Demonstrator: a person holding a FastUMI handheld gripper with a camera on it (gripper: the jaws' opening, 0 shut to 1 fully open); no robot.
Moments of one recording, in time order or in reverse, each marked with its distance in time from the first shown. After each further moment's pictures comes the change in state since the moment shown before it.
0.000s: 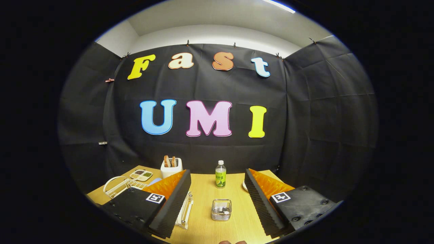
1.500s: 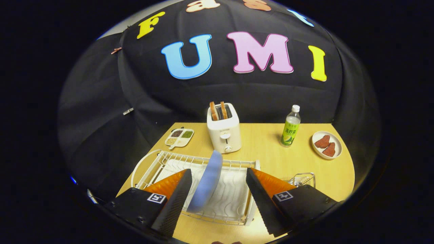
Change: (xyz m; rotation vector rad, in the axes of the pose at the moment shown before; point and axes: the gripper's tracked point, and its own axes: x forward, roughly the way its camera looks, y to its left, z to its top) arm 0.113 0.217 -0.146 0.092 0.625 0.322
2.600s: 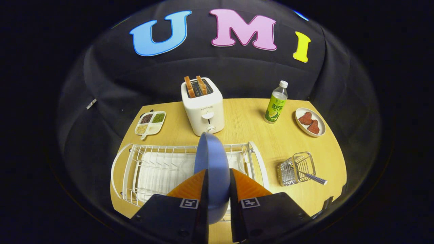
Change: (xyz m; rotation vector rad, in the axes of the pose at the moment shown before) arm 0.040 0.000 -0.019 0.063 0.167 -0.311
